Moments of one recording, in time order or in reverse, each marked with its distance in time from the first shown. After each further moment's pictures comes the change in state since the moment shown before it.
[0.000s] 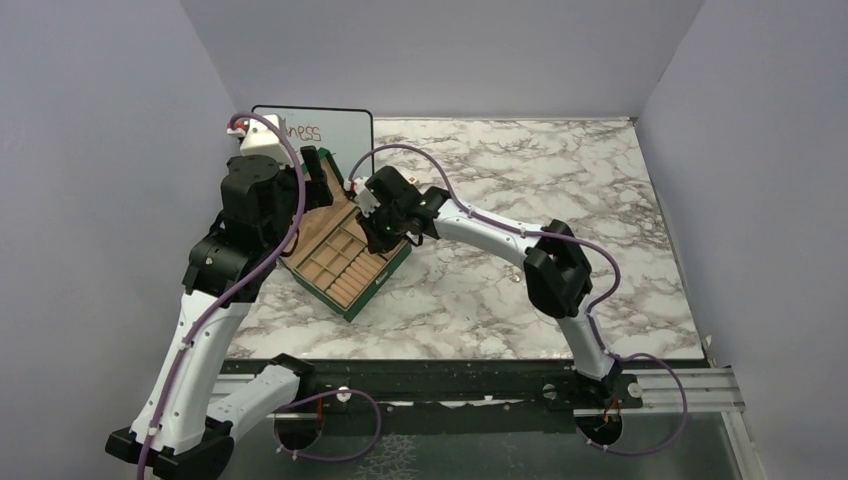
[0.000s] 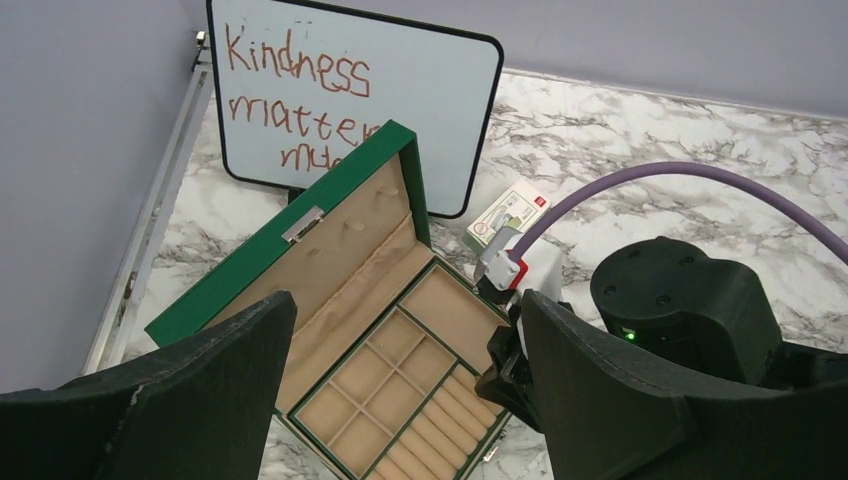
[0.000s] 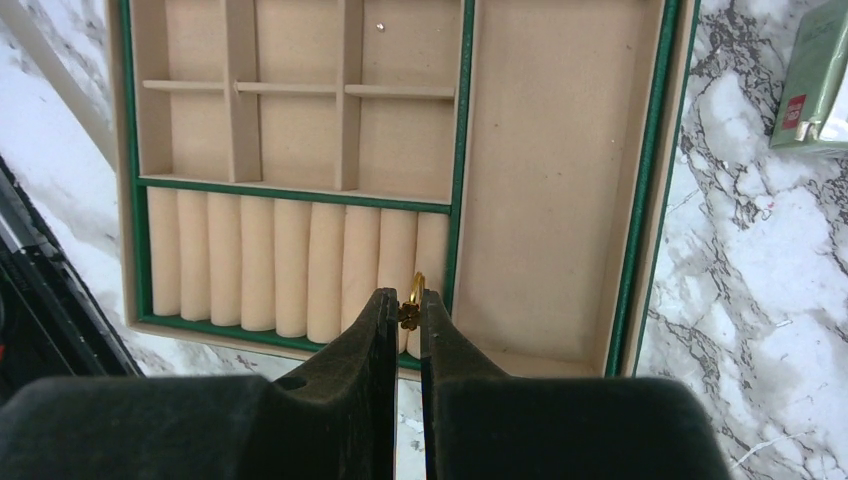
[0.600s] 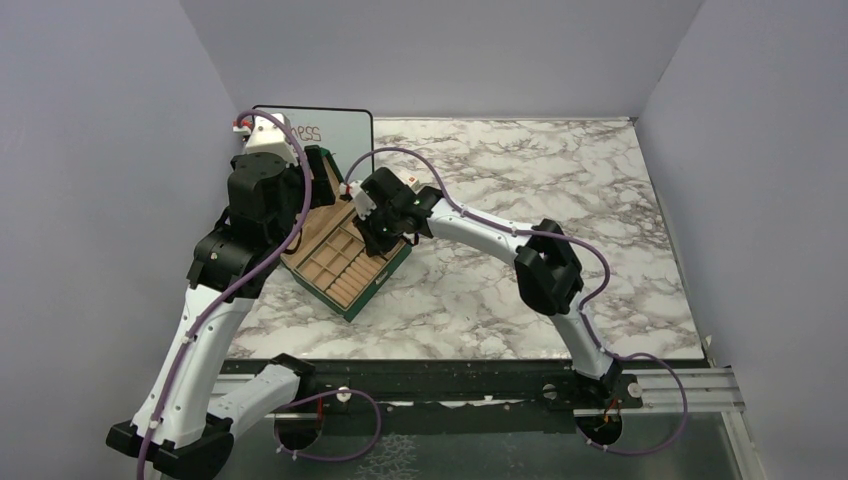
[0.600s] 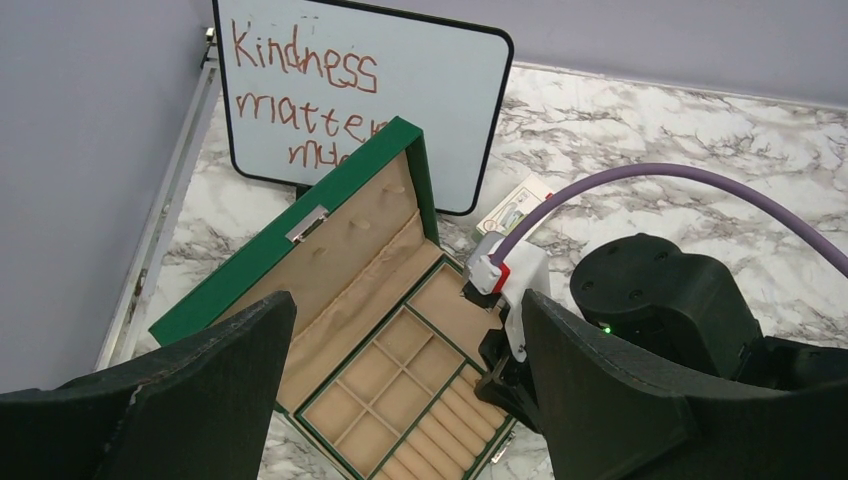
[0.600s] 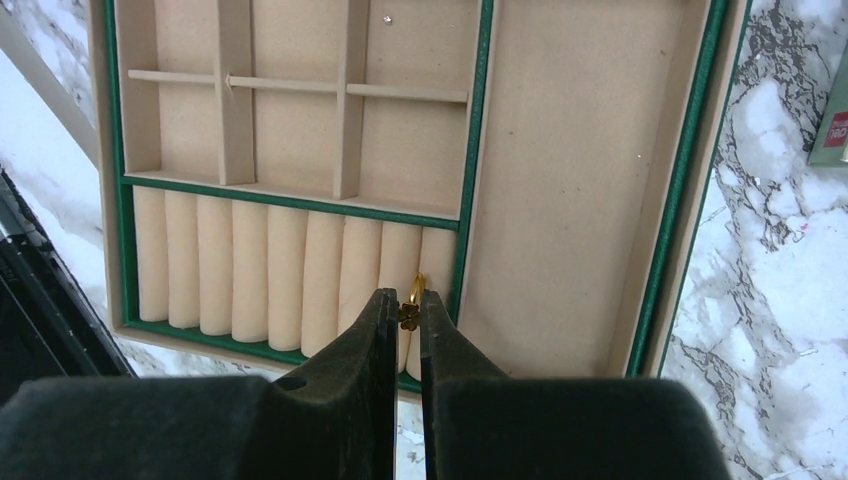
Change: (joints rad) left arm -0.014 0.021 0.000 0.000 -0.036 0.008; right arm 0.001 0.071 0.069 -0.050 -0.027 -0.035
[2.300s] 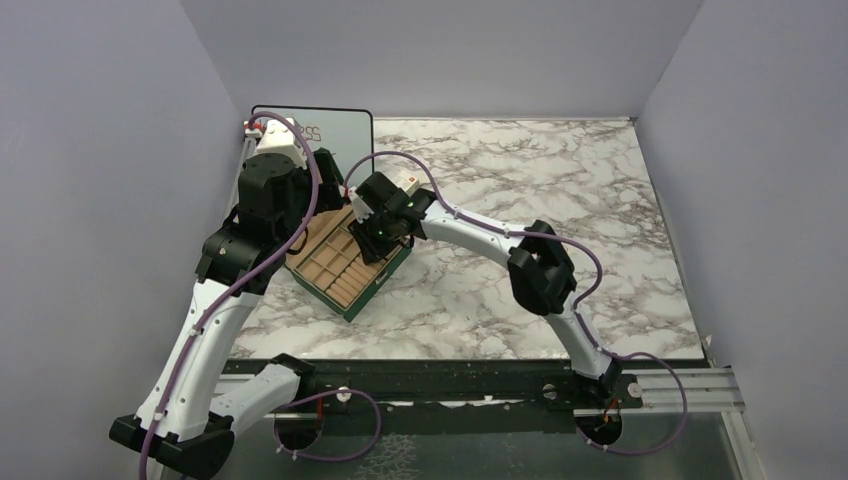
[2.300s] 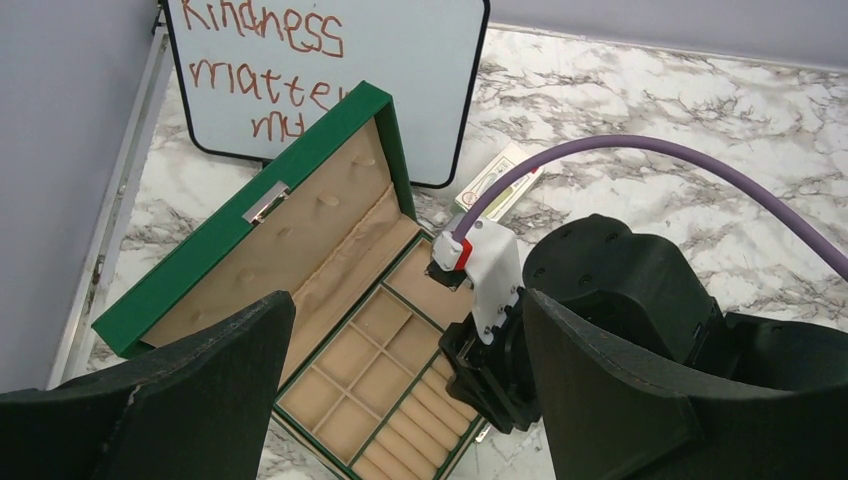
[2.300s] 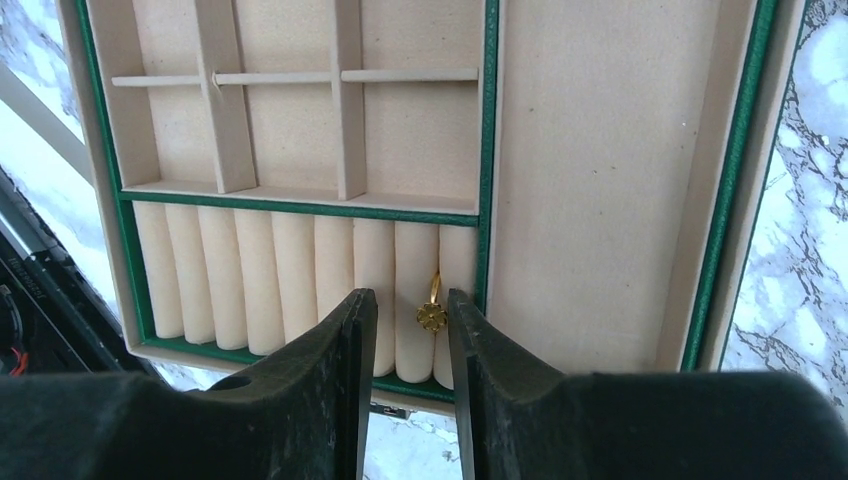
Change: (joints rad) left arm -0.002 0.013 -0.040 0.002 0.063 -0.037; right arm 0.006 0.052 0.060 -0.062 0.018 0.092
